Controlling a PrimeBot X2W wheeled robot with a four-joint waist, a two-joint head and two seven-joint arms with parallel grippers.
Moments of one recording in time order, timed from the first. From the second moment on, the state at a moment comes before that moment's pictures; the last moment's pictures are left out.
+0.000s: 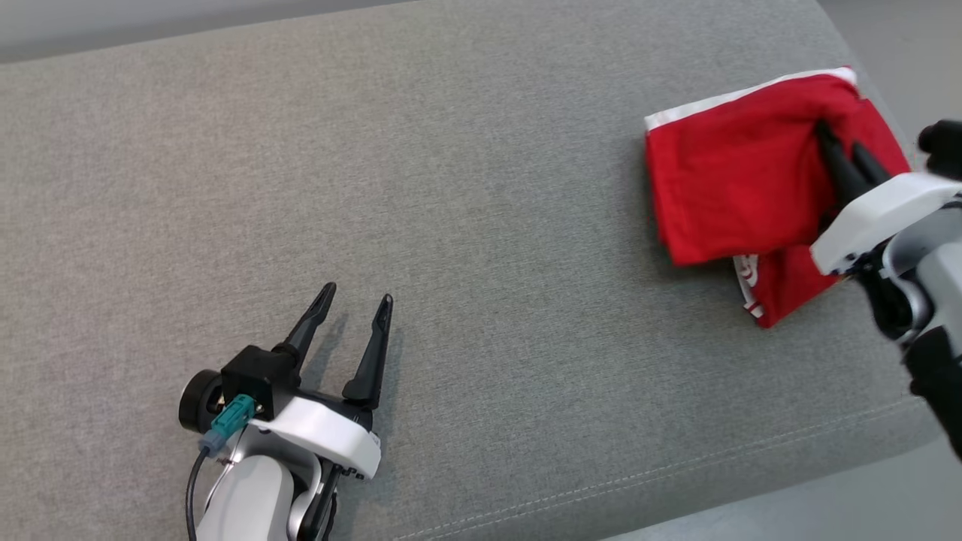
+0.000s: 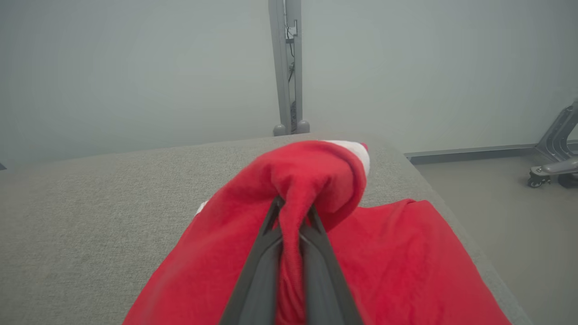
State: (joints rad) left arm -0.26 0.04 -0.20 0.37 -0.21 -0.13 -0.26; right arm -0.89 -0.37 0.64 0.90 0.83 0.12 -0.23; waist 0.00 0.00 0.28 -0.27
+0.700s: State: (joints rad) left arm -0.30 0.04 -0.21 0.36 -0.18 -0.13 -0.26; right arm -1.05 -0.45 0.60 1.28 0.79 0.13 -0.24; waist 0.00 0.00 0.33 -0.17
